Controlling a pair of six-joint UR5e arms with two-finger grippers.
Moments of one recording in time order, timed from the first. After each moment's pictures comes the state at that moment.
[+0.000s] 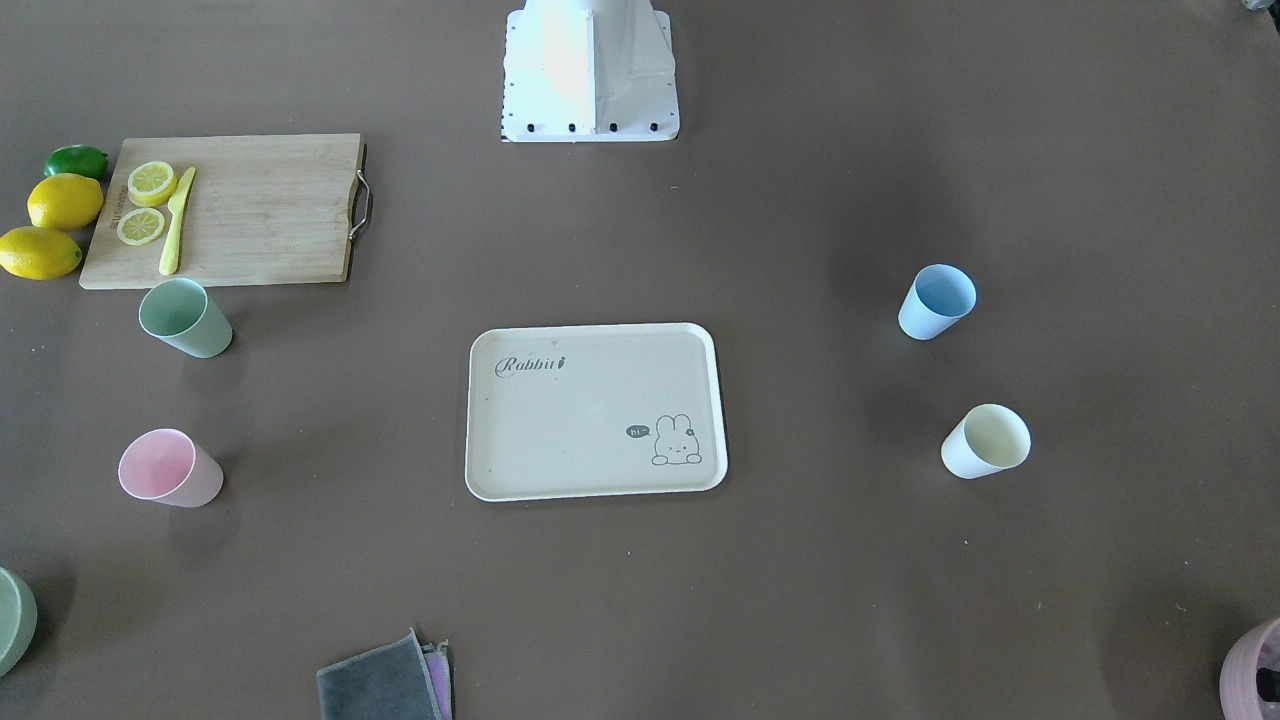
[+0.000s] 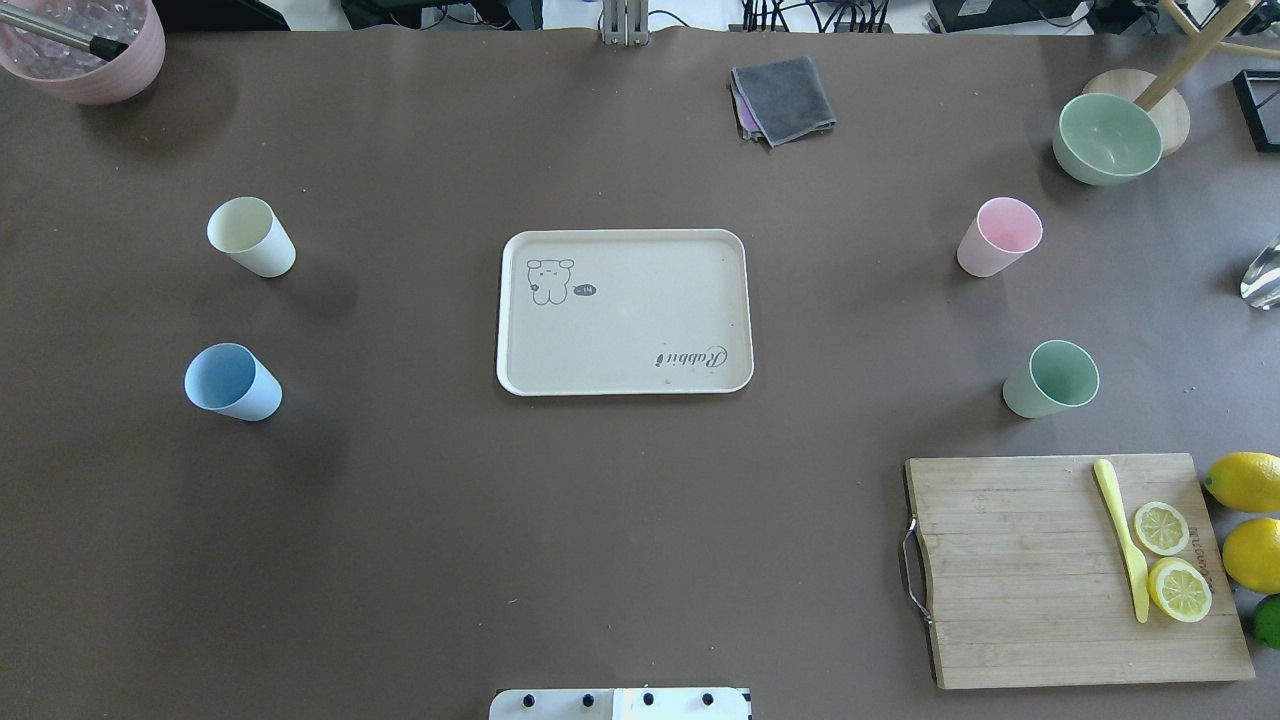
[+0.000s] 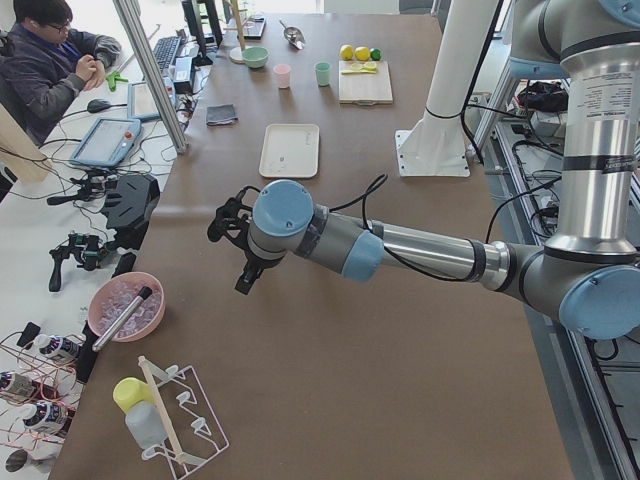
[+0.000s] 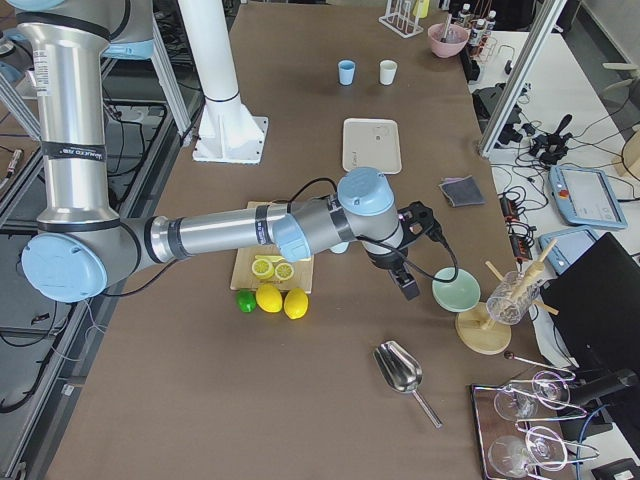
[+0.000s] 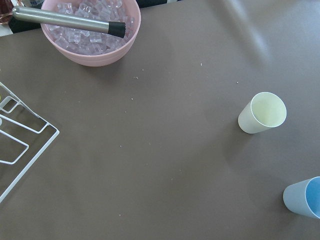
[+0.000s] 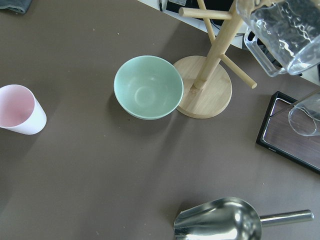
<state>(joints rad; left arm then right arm) -1.68 -1.57 -1.78 -1.84 -2.59 0.10 1.60 -1.55 1.77 -1.30 2.35 -0.14</state>
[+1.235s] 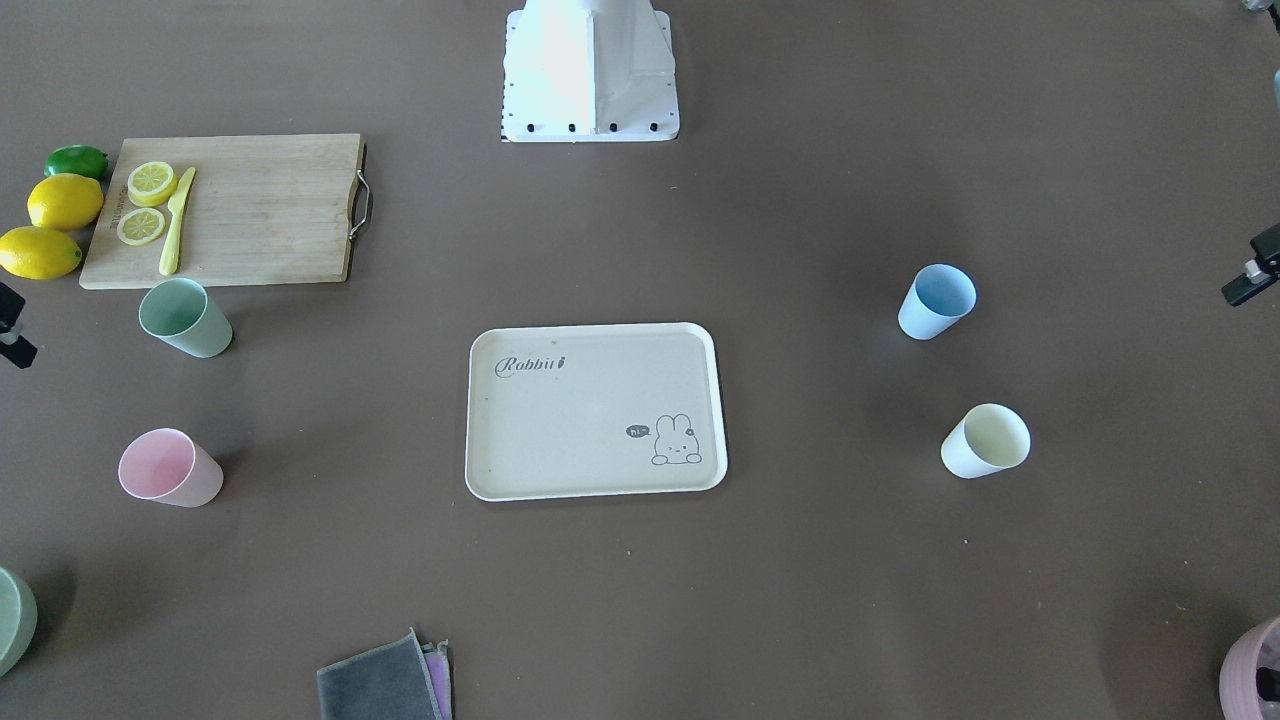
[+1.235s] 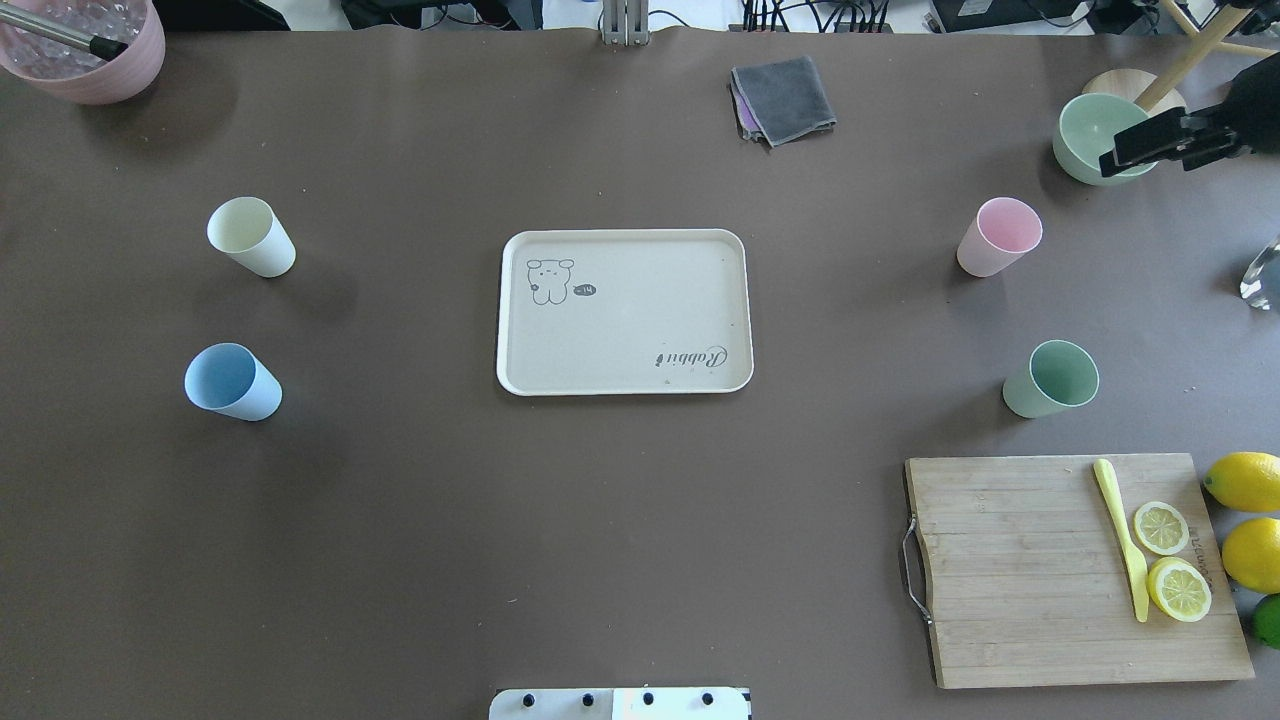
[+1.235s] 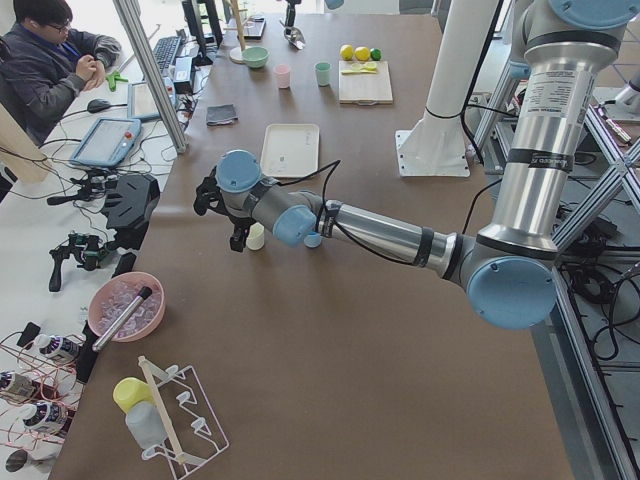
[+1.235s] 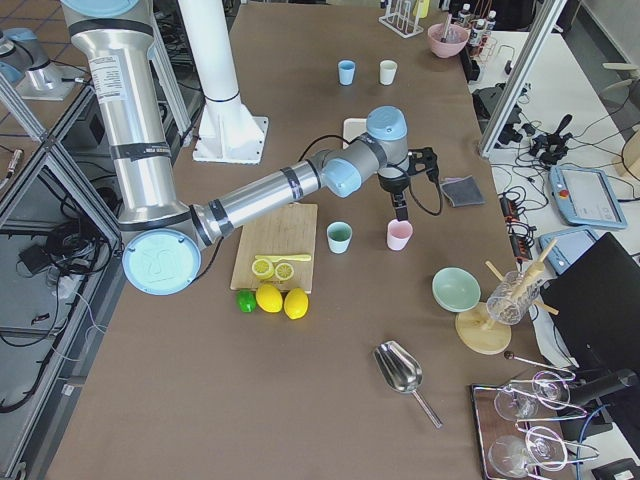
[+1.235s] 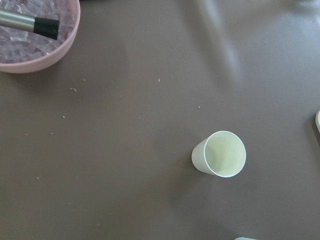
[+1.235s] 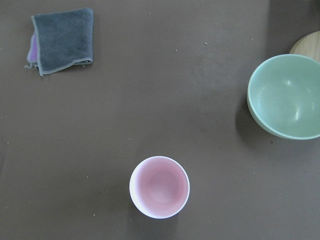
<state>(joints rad) -1.35 -1.75 -1.65 -1.97 -2.51 -0.50 1.17 -1.39 1.84 -1.30 2.18 0.64</state>
